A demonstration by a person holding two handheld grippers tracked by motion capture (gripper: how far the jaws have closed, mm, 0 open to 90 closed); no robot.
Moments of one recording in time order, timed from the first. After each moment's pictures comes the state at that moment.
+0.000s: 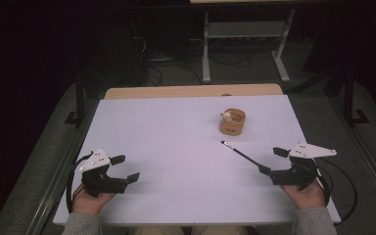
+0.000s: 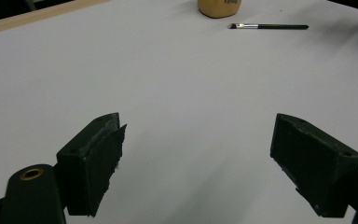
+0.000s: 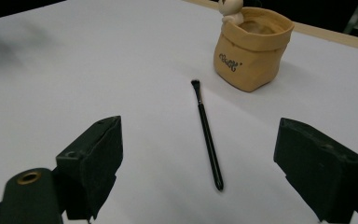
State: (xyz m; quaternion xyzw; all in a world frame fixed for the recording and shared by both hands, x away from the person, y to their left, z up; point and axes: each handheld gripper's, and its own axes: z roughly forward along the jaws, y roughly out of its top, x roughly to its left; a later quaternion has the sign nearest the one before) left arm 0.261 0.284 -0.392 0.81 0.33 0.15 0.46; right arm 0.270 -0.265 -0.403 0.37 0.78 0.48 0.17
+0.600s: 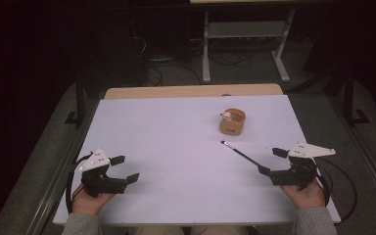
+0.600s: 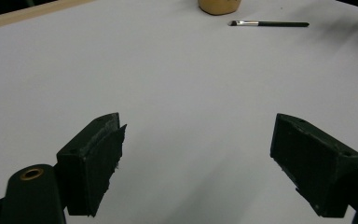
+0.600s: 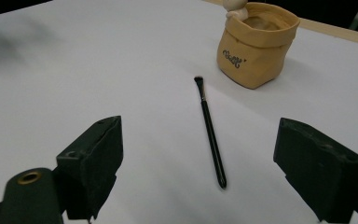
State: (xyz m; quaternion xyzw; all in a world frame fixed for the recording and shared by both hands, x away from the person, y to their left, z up) left arm 0.261 0.285 -0.393 0.81 0.33 0.15 0.46; right arm 0.271 -0.263 -0.404 0.37 0.79 0.47 0.17
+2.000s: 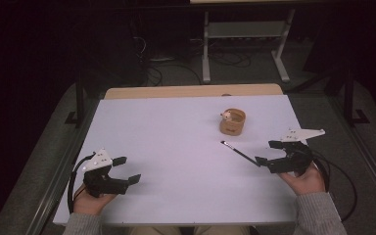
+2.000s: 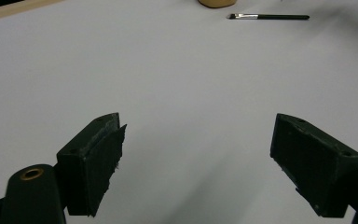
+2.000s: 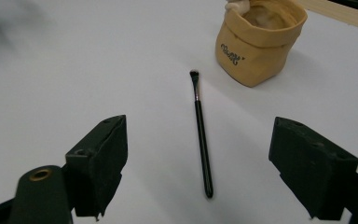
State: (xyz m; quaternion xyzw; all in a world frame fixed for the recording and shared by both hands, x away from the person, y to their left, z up) left arm 0.262 0.281 -0.396 0.82 0.33 0.15 0.45; right arm 0.306 -0.255 -0.381 0.36 0.82 0.42 0.13
